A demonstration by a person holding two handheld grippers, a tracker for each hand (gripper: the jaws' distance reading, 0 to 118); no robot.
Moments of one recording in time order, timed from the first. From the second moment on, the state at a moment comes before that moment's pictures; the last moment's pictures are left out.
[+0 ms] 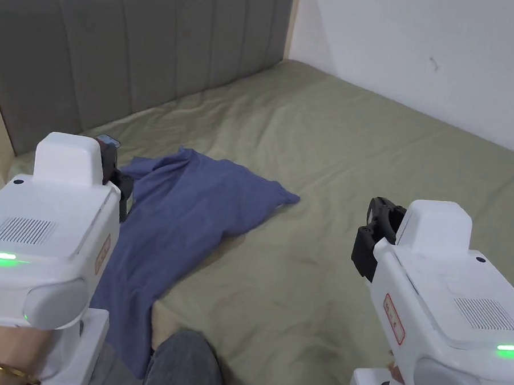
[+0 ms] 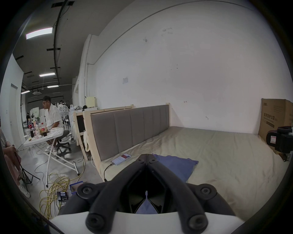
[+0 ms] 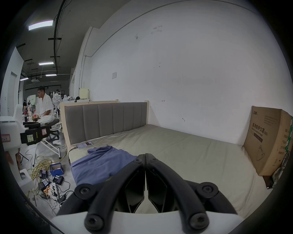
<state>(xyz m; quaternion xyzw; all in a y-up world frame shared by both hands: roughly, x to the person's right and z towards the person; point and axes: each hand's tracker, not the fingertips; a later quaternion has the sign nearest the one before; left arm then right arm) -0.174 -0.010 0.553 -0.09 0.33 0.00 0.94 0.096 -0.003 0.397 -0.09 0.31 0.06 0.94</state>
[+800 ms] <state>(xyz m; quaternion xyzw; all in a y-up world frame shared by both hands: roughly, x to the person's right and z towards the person) -0.337 -0.134 0.195 -0.51 0.17 0.04 0.84 0.085 -0.033 0.324 -0.15 0.25 0.08 0.95</state>
